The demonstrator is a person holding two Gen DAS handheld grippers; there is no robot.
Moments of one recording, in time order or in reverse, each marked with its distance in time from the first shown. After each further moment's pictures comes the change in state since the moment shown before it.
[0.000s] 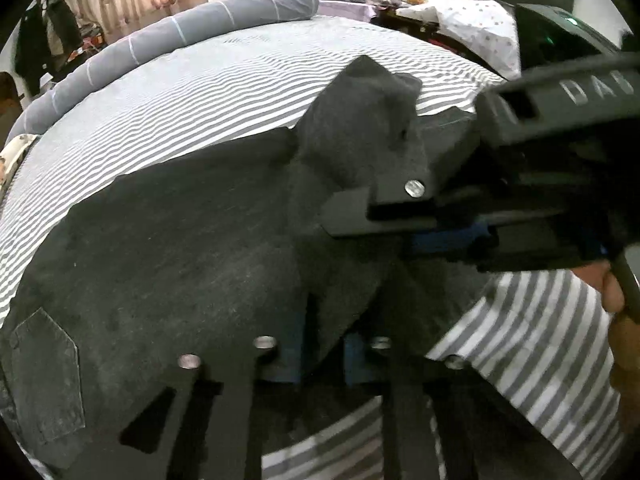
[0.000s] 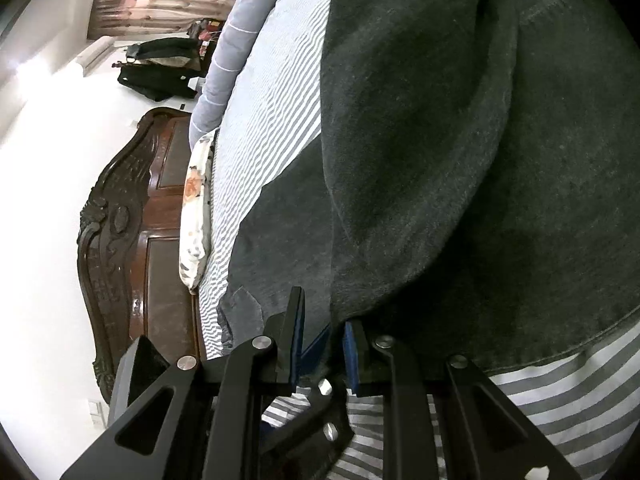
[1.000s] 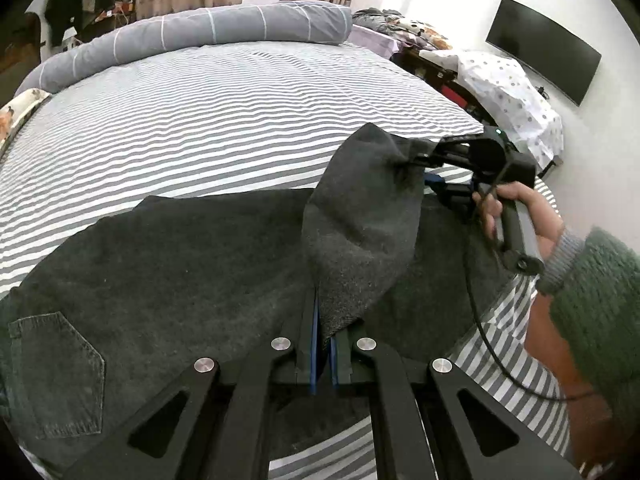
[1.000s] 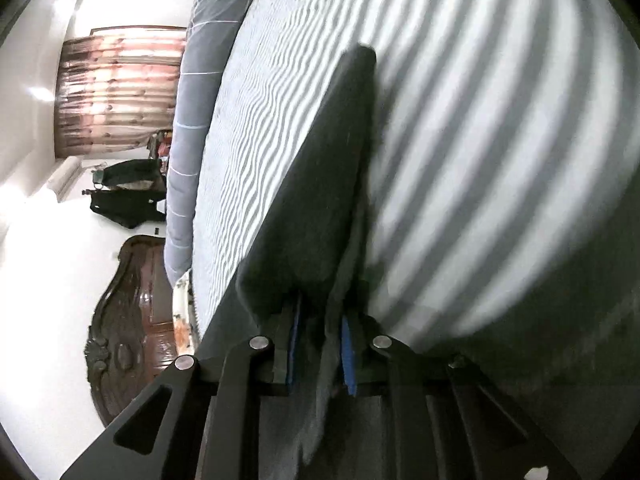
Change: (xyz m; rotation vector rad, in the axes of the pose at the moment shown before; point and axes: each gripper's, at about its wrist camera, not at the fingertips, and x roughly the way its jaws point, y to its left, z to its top) left arm -0.042 0.046 0.027 -0.193 -0.064 -0.106; right arm -0.047 -0.106 0.194 0.247 -0.307 -0.038
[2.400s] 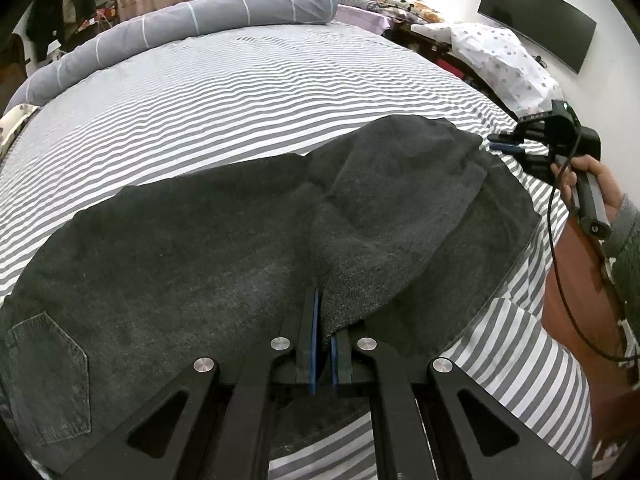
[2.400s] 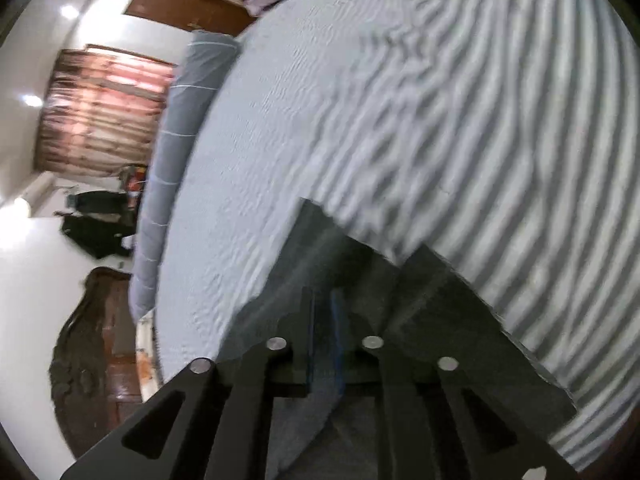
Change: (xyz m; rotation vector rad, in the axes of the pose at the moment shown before) left arm 0.023 -0.016 -0.006 0.078 0.067 0.041; right arm -0.132 -0.035 0.022 -0.014 -0.182 -0.162
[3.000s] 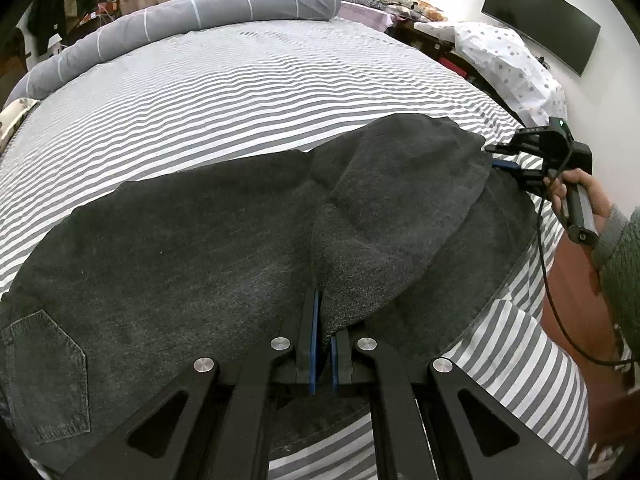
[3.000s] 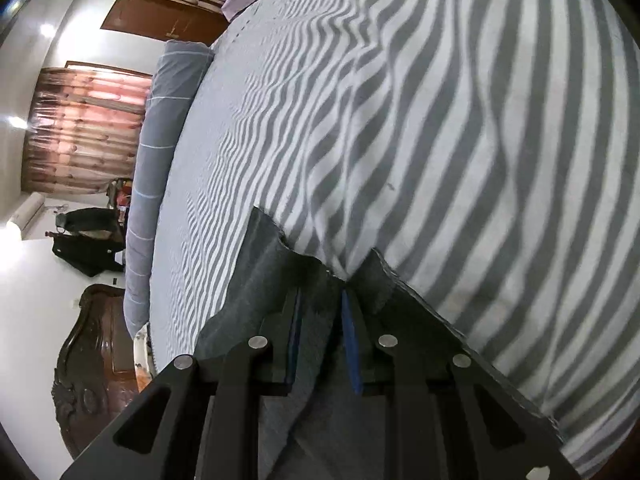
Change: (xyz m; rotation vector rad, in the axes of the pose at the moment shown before) left arm 0.003 0.005 0.001 -0.014 0.016 -0.004; right arm 0.011 -0.037 0.007 0.050 -0.007 -0.011
